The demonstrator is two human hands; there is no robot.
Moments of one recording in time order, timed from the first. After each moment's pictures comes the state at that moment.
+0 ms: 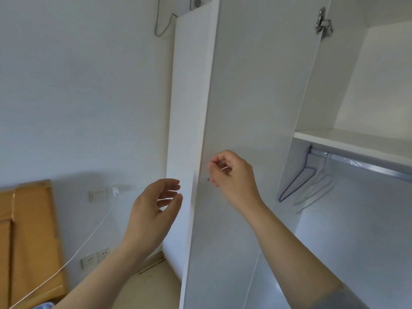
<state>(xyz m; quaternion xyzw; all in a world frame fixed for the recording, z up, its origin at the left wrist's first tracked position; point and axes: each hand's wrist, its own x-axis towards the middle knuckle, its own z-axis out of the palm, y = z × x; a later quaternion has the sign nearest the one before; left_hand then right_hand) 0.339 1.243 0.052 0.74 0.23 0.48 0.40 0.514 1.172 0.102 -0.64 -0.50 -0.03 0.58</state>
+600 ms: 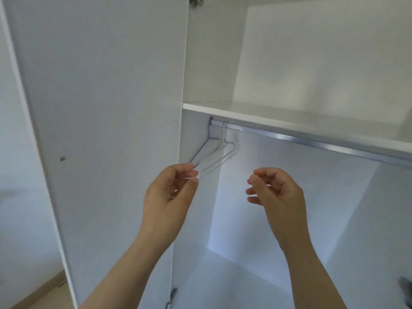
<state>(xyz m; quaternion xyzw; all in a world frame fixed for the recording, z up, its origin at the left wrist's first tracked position) 0.502 1.026 0.062 0.68 0.07 0.40 0.61 0.600 0.856 0.065 -0.65 -0.27 -0.13 0.70</state>
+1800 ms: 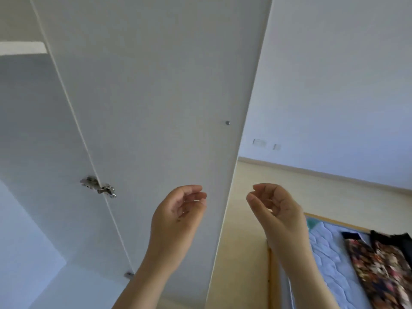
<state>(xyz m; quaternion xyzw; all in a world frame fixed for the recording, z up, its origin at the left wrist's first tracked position) 0.534 0.721 -0.030 0.55 -0.44 -0.36 0.62 0.356 0.676 -0.031 -0.58 0.46 -0.56 0.37</state>
